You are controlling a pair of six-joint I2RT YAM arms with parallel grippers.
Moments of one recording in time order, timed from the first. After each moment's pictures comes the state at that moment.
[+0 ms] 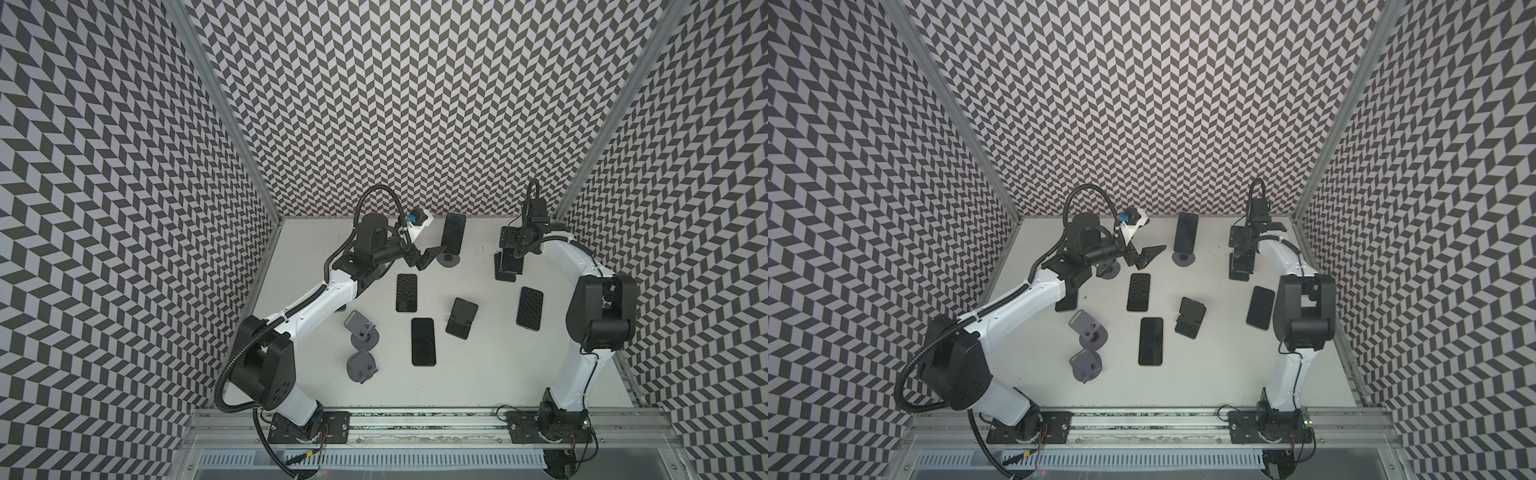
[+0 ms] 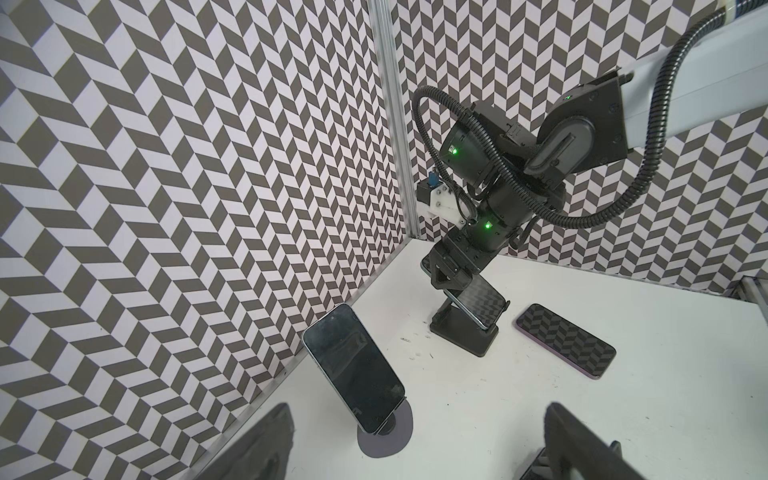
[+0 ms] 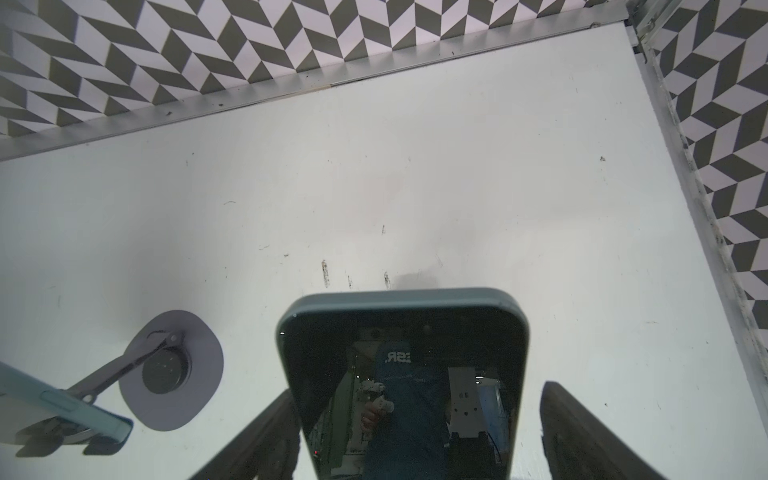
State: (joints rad) left arm -0.55 1.56 1.26 0.15 0.50 0.24; right arm 0.01 1.92 1.59 -0.58 0.10 0.19
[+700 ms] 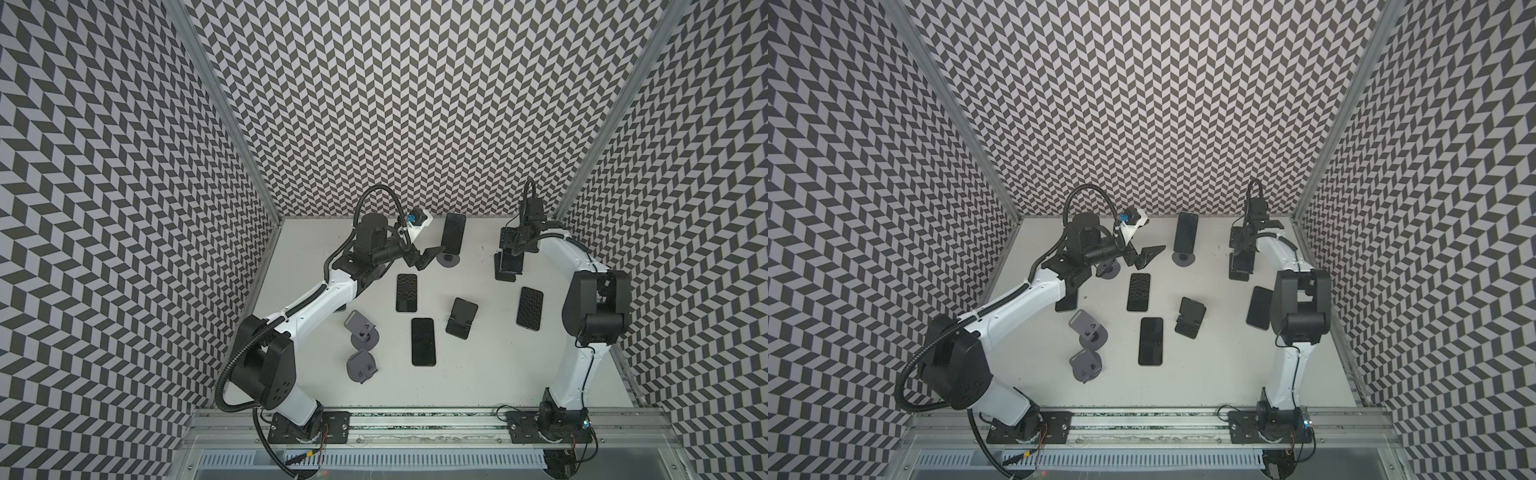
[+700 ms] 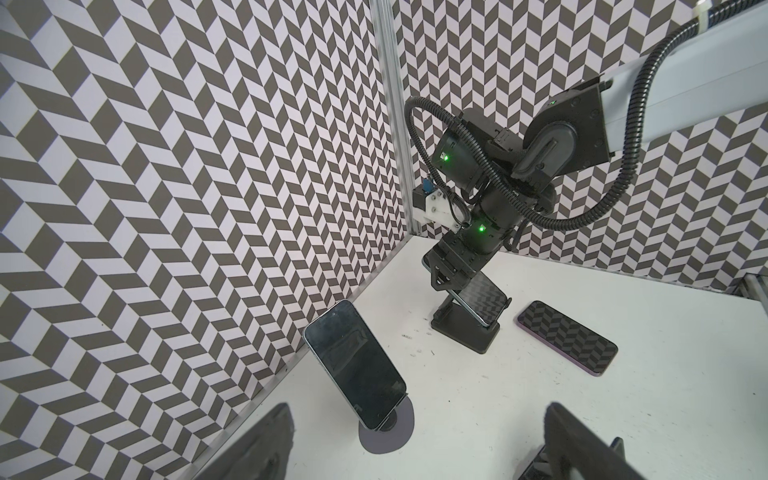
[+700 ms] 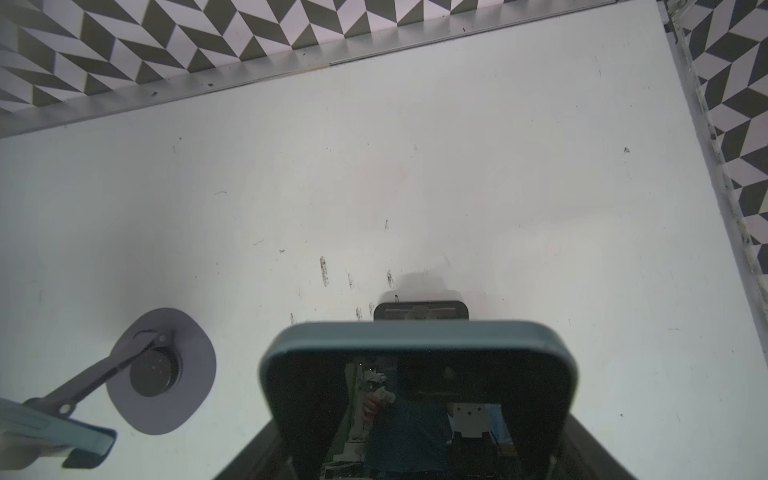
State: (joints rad) left arm -0.54 1.57 1.26 0.14 0.50 0.25; right arm 0.01 1.98 1.65 -0.61 0.09 0.19
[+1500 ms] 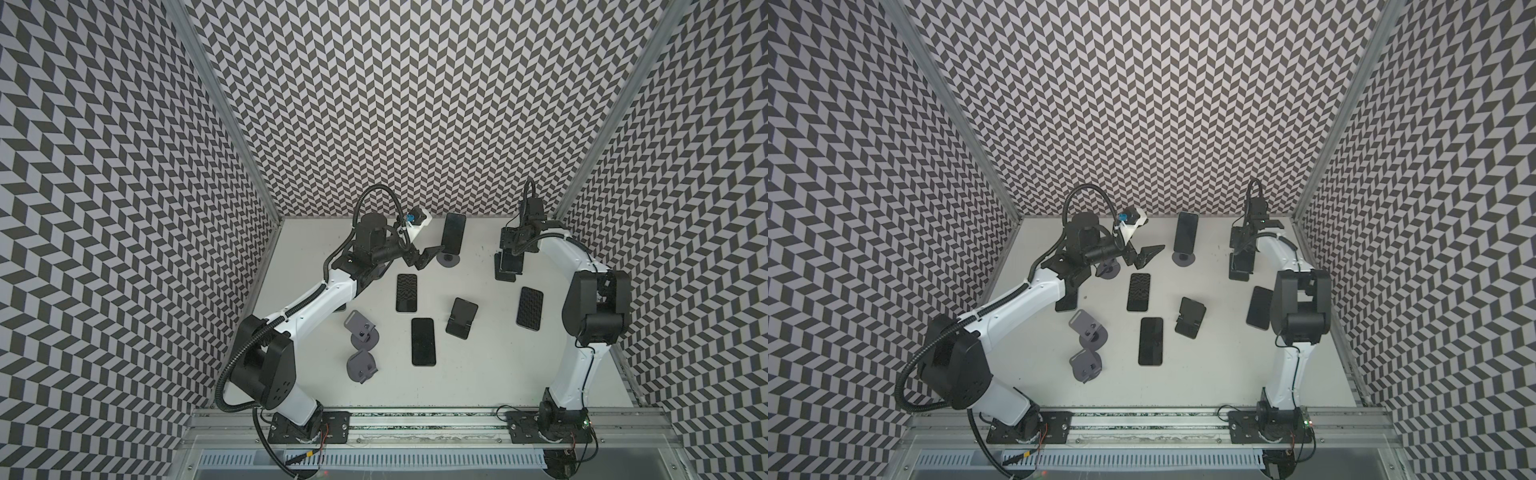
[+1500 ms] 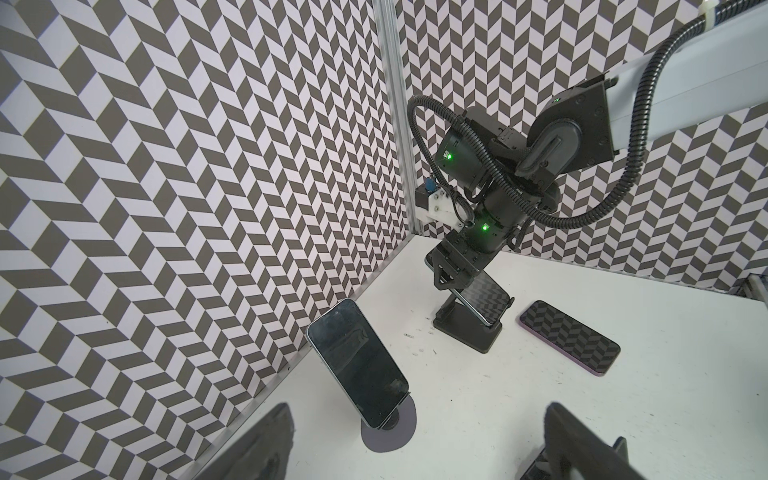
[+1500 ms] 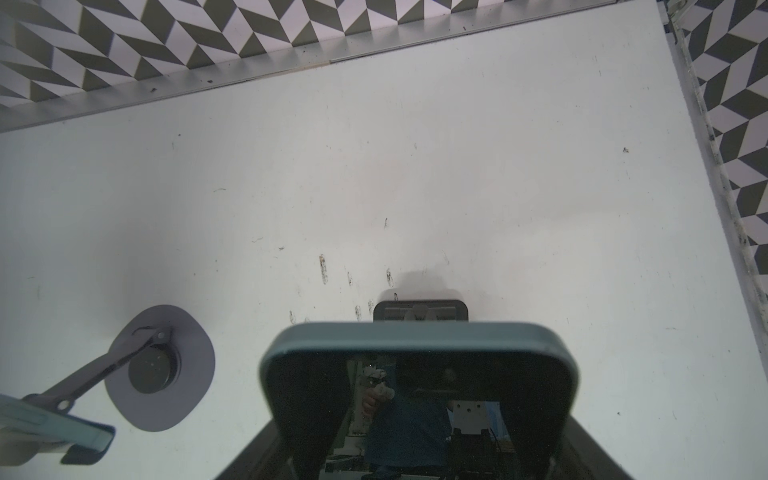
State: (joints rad) left arm -0.54 1.57 1.26 0.14 0.50 0.25; right arm 0.01 1.98 1.65 -0.62 0.09 0.18
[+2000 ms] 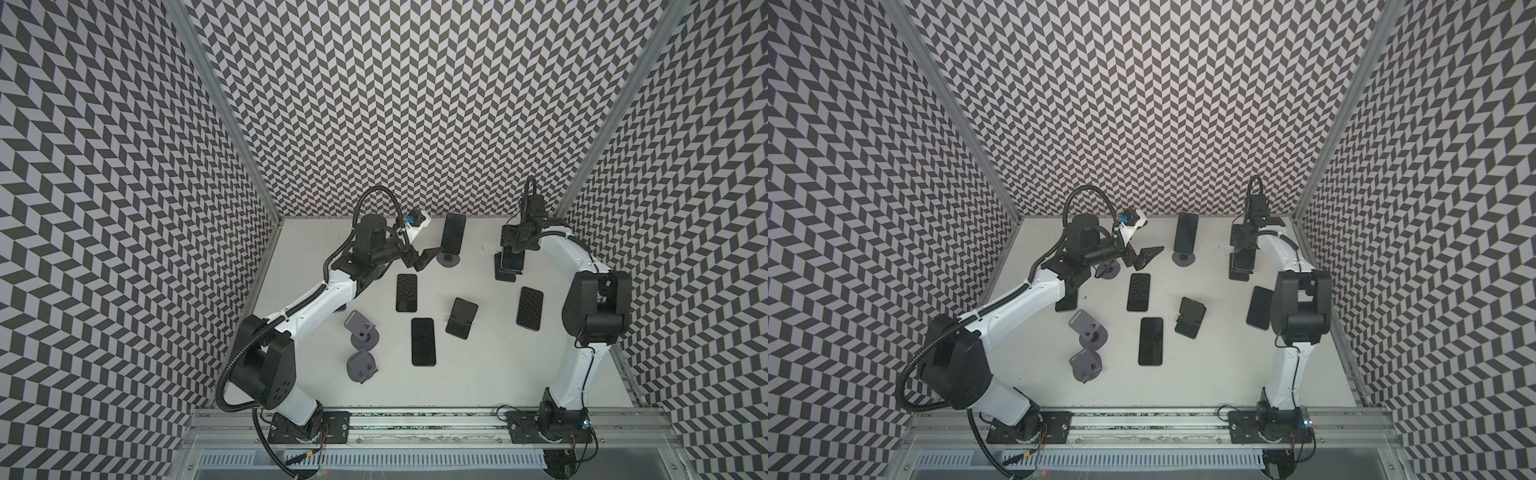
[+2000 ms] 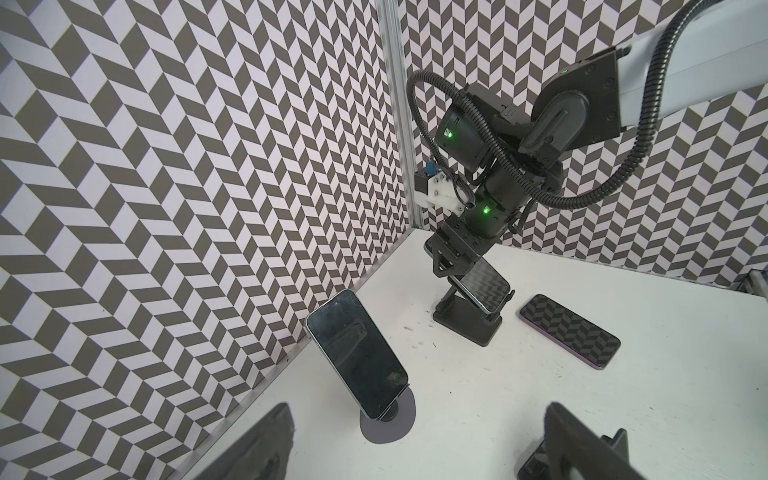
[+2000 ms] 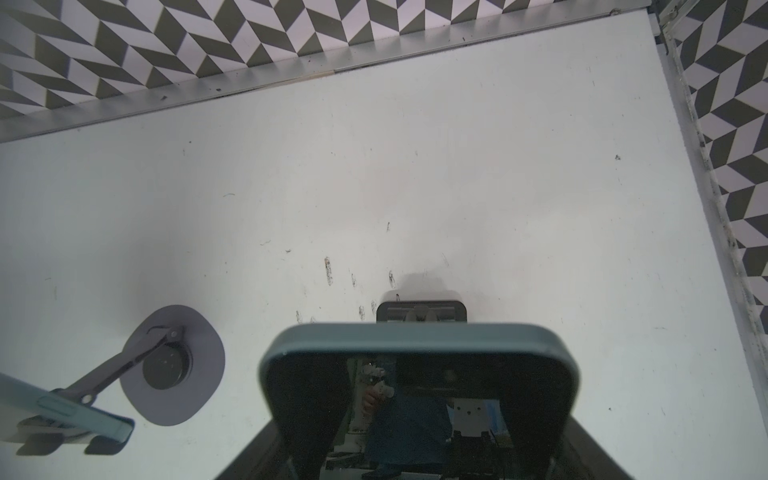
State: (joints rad) left arm -0.53 1.57 1.24 0.14 0.50 0.25; right arm 0.01 1.98 1.70 -0.66 0.09 0.18
